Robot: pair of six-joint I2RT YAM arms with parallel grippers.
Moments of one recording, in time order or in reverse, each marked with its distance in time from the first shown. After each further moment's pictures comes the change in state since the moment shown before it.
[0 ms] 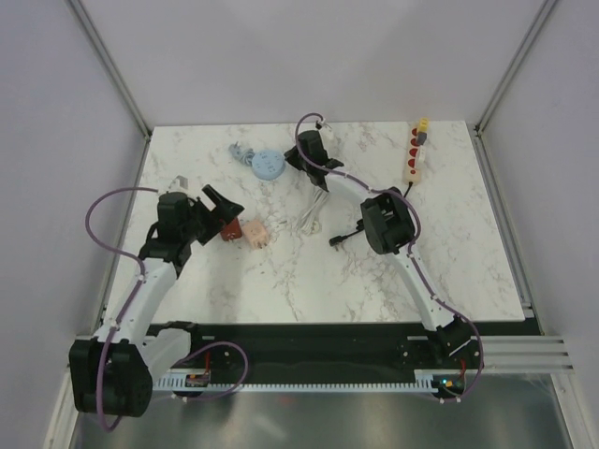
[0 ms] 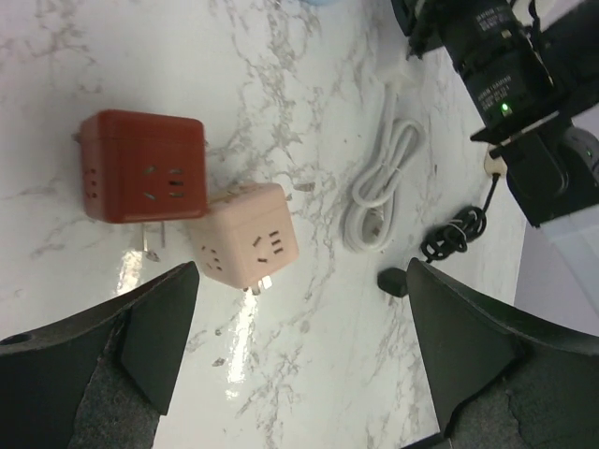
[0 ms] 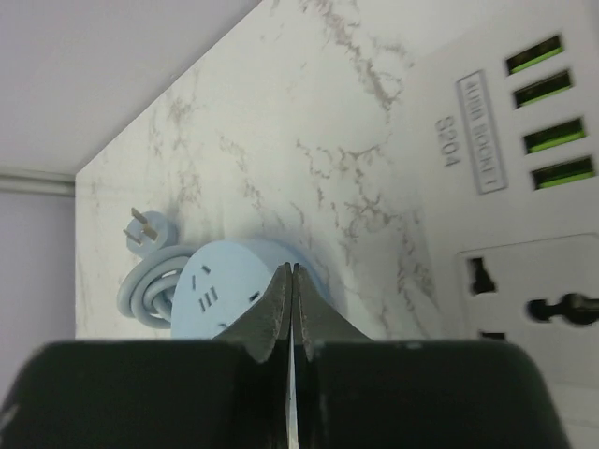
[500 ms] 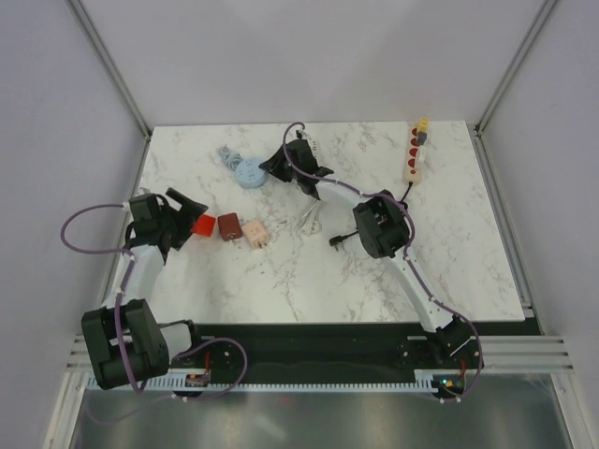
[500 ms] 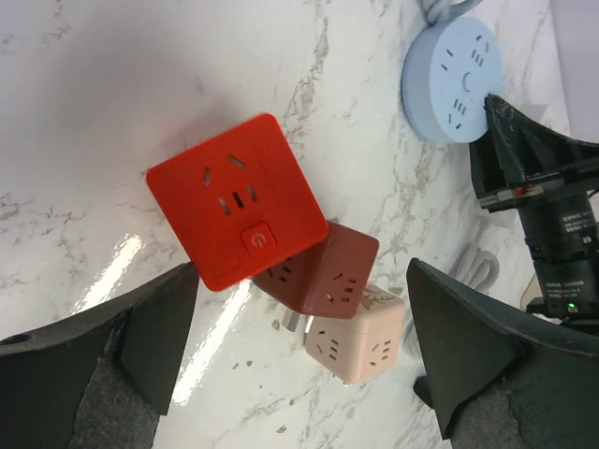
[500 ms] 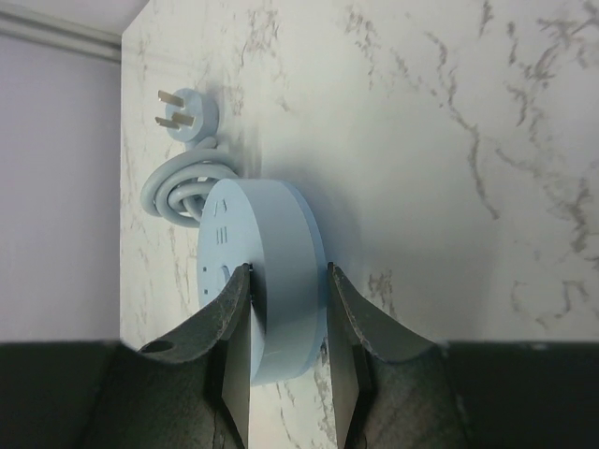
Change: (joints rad) left arm 0.285 0.187 -0.002 0.035 0.012 -0.009; right arm 0.055 0.000 -0.035 0.031 -0.223 0.008
